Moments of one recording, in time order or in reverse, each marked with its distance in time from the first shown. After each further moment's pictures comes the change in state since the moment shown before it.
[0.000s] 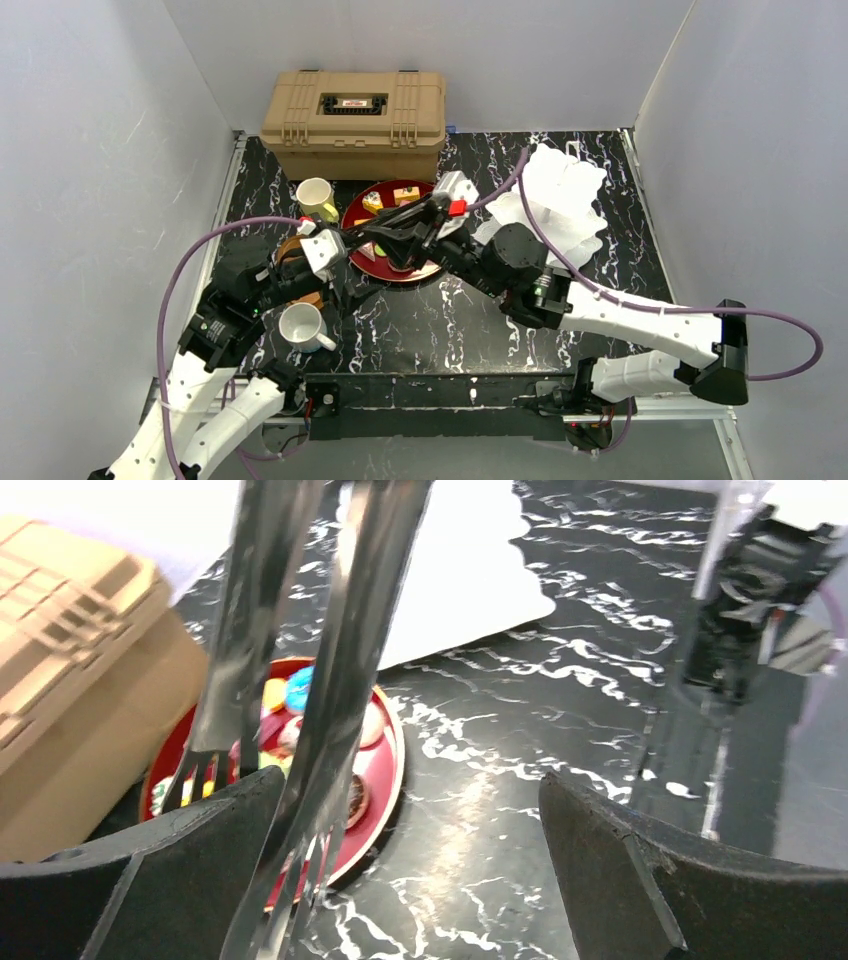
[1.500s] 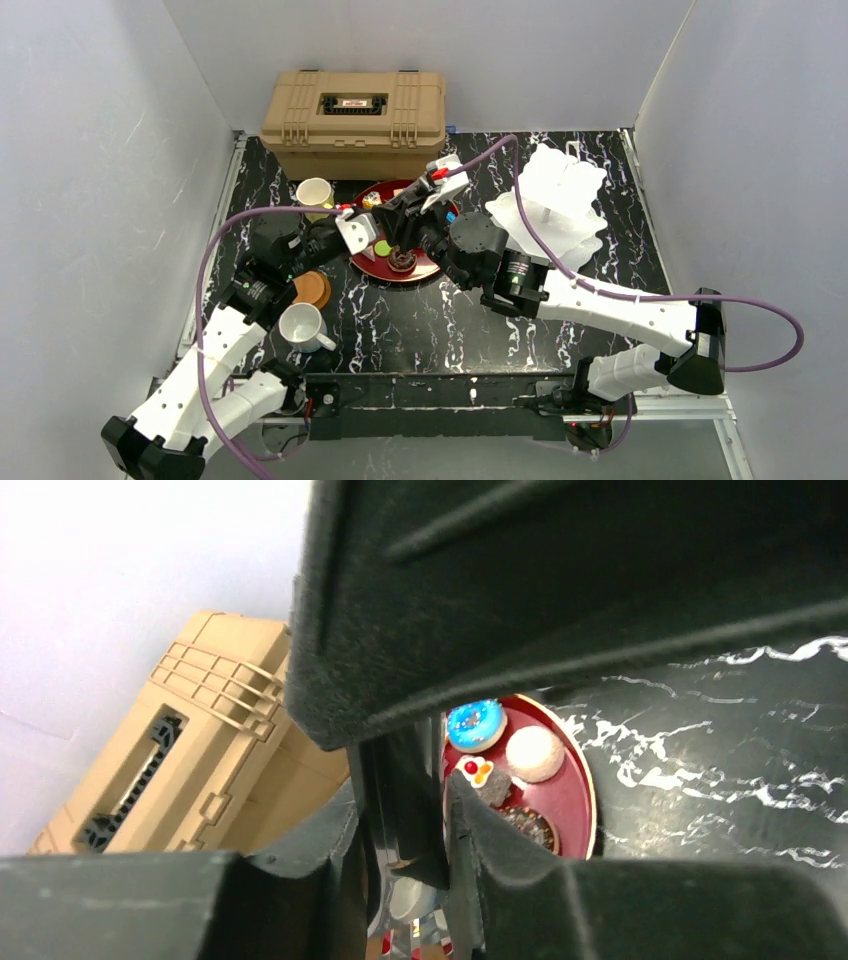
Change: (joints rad) left arm -0.006 0.220 -0.063 0.342 -0.127 0.371; right arm -0.002 0.112 0.113 -0.212 0.392 0.259
